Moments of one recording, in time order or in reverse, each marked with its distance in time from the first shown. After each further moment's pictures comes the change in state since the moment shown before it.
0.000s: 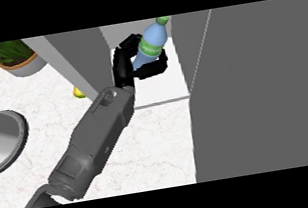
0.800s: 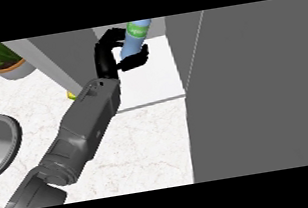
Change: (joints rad) left arm -0.144 0.034 0.097 0.307 -0.020 0.110 -0.089; right arm -0.035 0.005 -0.020 0.016 -0.026 0.039 -0.001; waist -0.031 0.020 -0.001
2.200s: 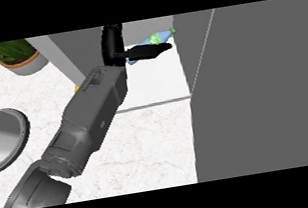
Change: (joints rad) left arm -0.072 -0.018 0.093 -0.037 0.029 -0.265 -0.190; right arm 0.018 0.001 -0.002 0.005 -0.035 0.055 0.017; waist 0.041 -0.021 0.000
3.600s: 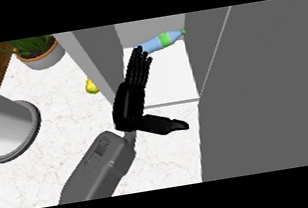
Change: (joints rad) left arm 0.647 0.031 -0.342 -0.871 0.099 -0.162 0.116; right arm 0.026 0.012 0.101 -0.031 0.075 -0.057 0.047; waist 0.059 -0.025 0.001
